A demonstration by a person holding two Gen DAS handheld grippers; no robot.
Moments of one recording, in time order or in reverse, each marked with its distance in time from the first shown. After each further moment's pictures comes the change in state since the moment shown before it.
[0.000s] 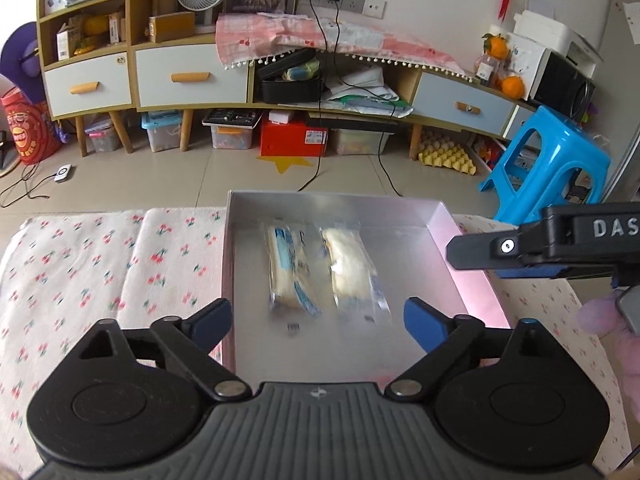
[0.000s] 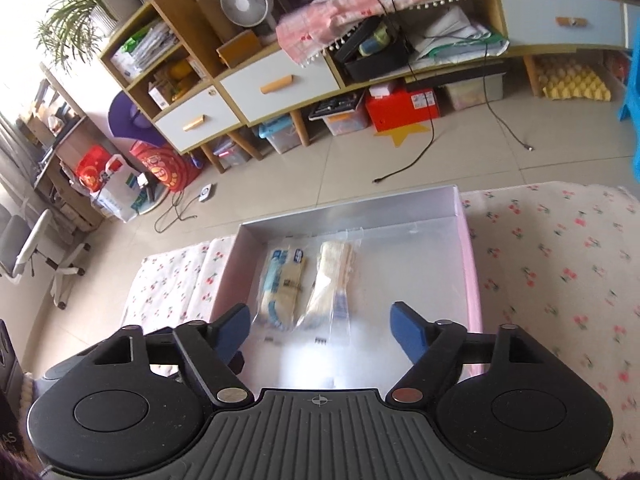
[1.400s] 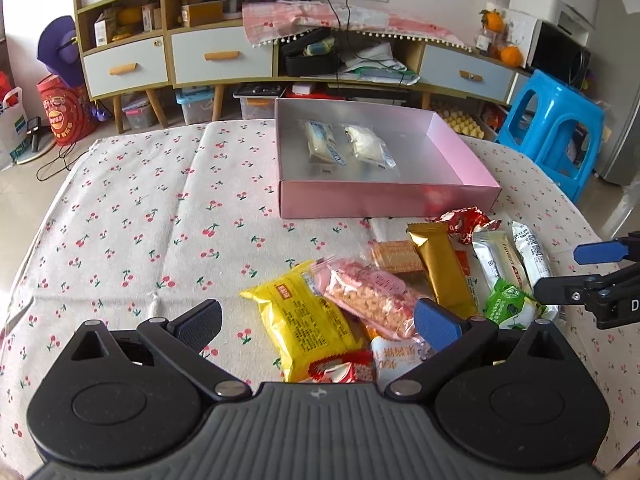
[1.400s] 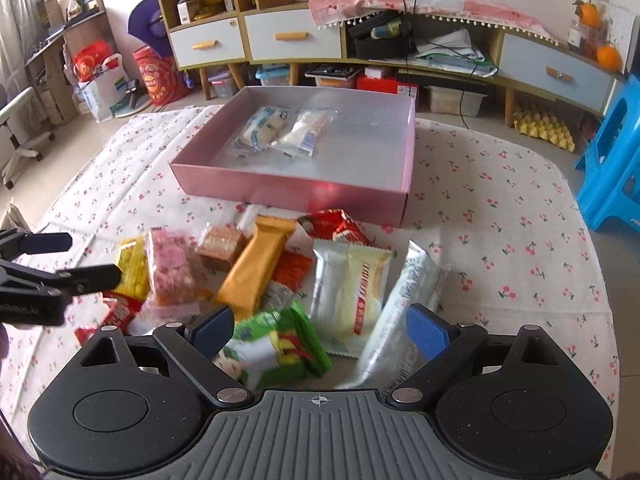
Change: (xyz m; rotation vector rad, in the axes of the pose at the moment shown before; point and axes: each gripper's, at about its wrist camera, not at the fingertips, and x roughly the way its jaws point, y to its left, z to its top) left arm -0.067 0.009 -0.119 0.028 -0.002 0.074; right arm -0.060 0.003 -0.161 -0.320 0.022 -0.205
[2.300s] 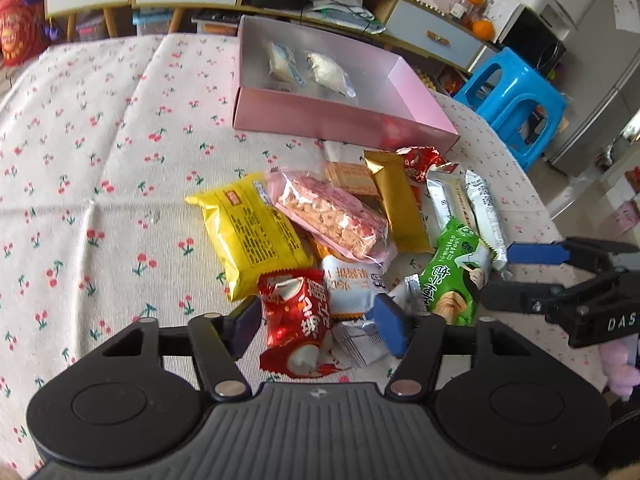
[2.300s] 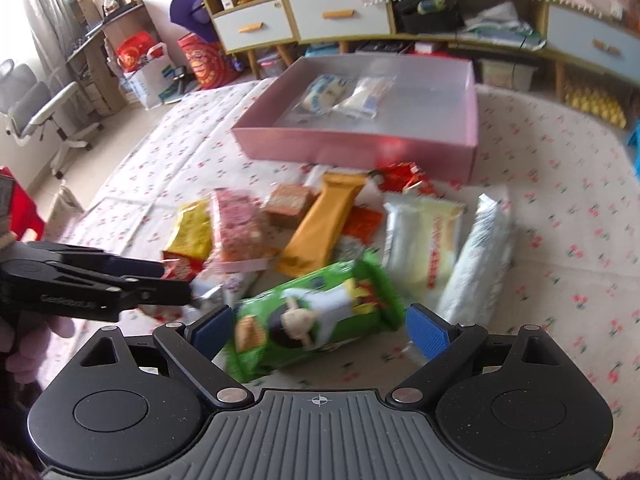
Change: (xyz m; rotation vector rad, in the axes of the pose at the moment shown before) left arm 0.009 0.012 -0.019 -0.111 0.205 -0.238; right arm 0.001 0.017 -0.017 0.020 0.076 0.201
